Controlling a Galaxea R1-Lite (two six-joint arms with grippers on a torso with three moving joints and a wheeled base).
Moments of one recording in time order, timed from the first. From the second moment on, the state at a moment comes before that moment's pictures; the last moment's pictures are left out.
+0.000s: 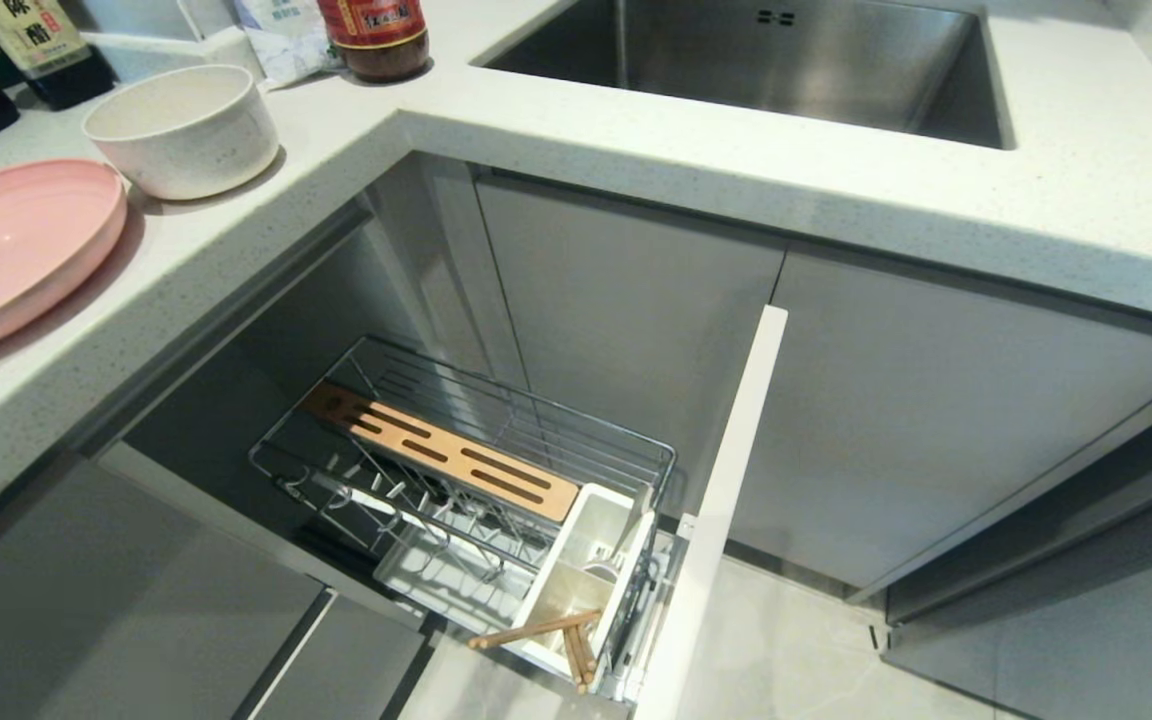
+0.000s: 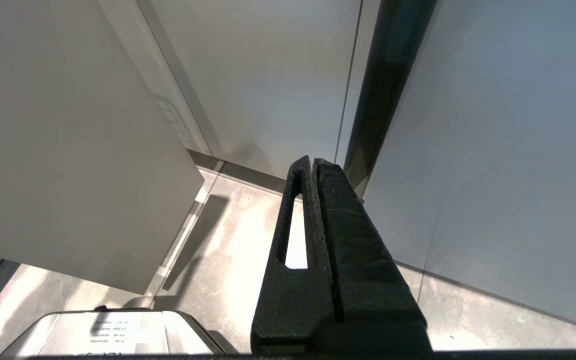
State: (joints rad) left arm 0.90 1.28 -1.33 0.53 -0.99 0.55; right arm 0.00 0.00 0.00 0.00 -0.01 0.04
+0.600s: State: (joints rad) left arm 0.90 1.28 -1.40 0.55 -1.00 0.44; right arm 0.00 0.00 0.00 0.00 -0.01 0.04
